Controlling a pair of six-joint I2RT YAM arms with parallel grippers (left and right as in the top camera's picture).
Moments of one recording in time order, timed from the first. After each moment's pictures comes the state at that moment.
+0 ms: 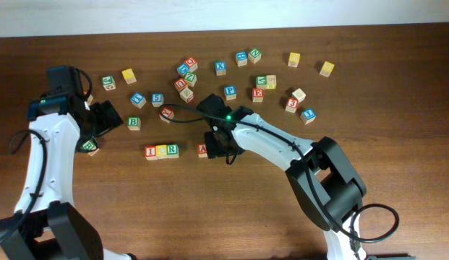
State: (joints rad) left arm 0.22 1.67 1.38 -0.98 -0.07 -0.35; right arm 0.68 2.11 1.49 -0.74 -0.08 0.54
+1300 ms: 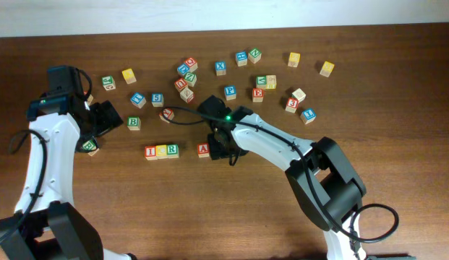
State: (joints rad) left arm 0.22 1.67 1.38 -0.98 -0.07 -0.35; right arm 0.68 2.11 1.49 -0.79 0.00 0.54
